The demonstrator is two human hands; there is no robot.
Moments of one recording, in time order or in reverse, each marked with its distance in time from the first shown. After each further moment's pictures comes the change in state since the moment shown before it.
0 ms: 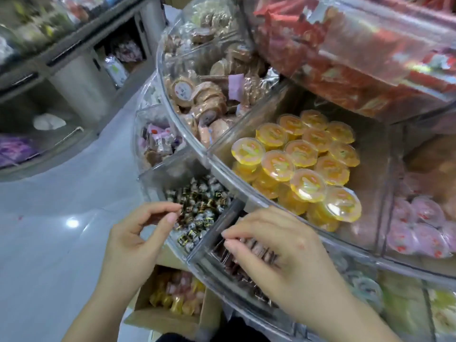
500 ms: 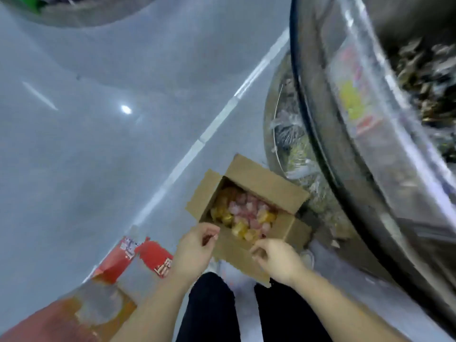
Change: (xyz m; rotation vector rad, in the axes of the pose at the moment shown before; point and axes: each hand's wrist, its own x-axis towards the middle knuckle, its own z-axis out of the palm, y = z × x) left_hand -0.157 -0.401 -0.062 0.216 -0.199 -0.910; right_hand -0.097 0.161 0.452 -0.087 -1.128 0.603
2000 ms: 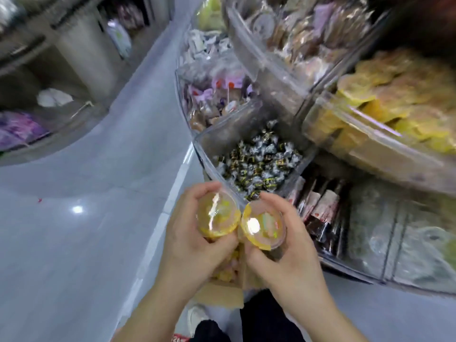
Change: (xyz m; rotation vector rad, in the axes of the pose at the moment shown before) left_hand -0.198 0.274 -0.093 -0.227 0.001 0.901; right_hand -0.303 -0.132 -0.127 0.914 1.024 -0.328
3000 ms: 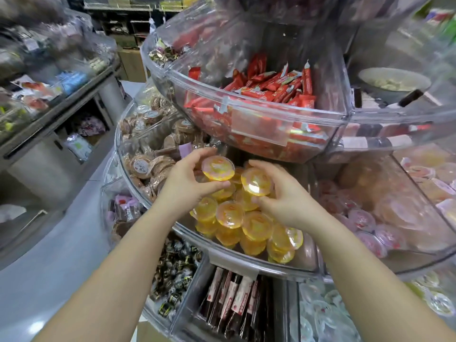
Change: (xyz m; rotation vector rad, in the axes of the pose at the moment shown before) left_hand 0.218 0.161 0.174 0.175 -0.268 0.285; right_hand 0.155 -0.080 -0.282 -0.544 0.063 -0.271
